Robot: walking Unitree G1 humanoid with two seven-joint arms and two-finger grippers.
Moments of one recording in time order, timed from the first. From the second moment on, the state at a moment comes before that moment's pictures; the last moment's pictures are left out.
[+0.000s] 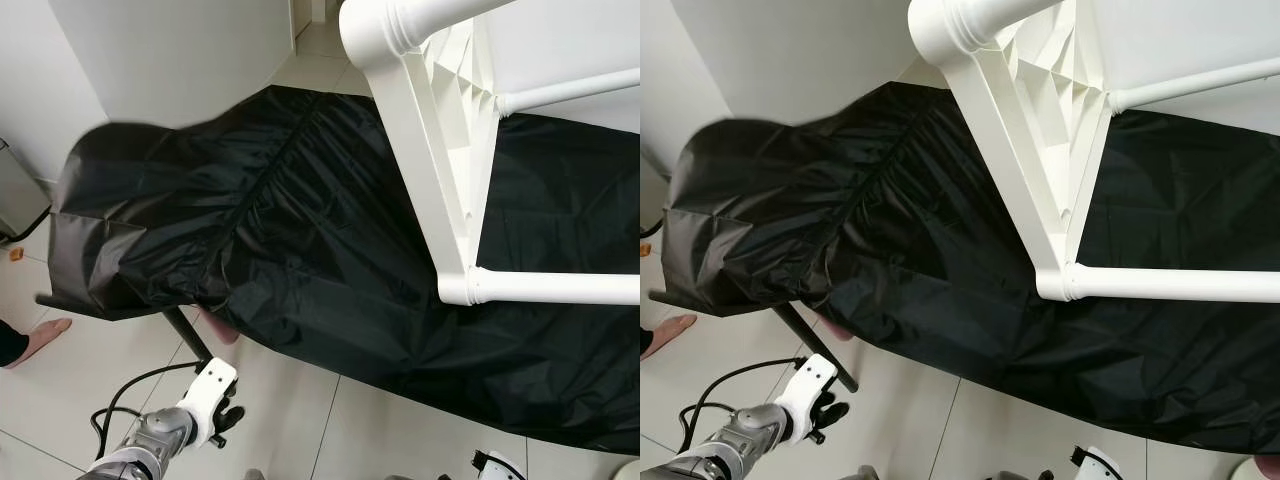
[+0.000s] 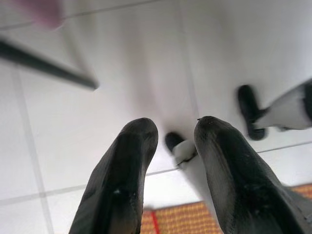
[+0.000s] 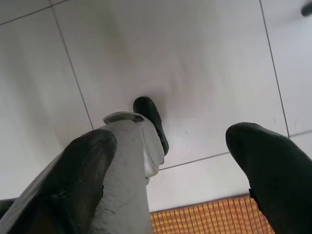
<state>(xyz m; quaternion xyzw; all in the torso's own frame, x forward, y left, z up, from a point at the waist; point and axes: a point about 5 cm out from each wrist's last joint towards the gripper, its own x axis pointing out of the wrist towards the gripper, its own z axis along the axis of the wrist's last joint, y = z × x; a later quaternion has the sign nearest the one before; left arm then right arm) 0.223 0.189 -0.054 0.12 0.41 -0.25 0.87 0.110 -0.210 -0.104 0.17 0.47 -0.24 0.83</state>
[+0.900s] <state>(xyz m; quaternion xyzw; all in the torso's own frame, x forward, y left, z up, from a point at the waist) 0.243 0.144 -0.047 0.06 0.38 -0.24 0.89 0.150 -0.182 -0.093 0.04 0.43 -0.02 0.90</state>
